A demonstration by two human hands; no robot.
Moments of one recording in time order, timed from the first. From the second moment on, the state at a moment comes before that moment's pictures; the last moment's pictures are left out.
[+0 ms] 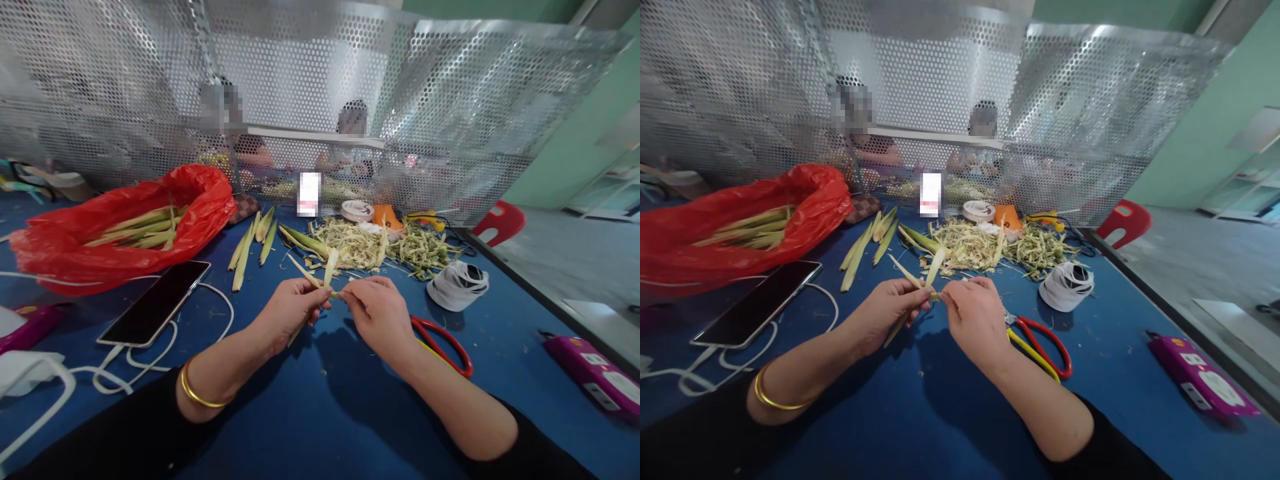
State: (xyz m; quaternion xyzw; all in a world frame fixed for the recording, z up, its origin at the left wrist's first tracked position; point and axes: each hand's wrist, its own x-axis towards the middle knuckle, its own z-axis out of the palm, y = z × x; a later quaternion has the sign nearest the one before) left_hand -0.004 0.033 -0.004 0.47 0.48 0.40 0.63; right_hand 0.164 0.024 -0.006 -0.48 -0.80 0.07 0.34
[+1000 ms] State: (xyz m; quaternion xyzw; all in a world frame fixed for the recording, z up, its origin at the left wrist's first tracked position) left_hand 0.005 0.021 0.000 0.46 0.47 0.29 0.69; right_hand 0.156 0.029 -0.013 -0.51 -0.50 0.48 0.50
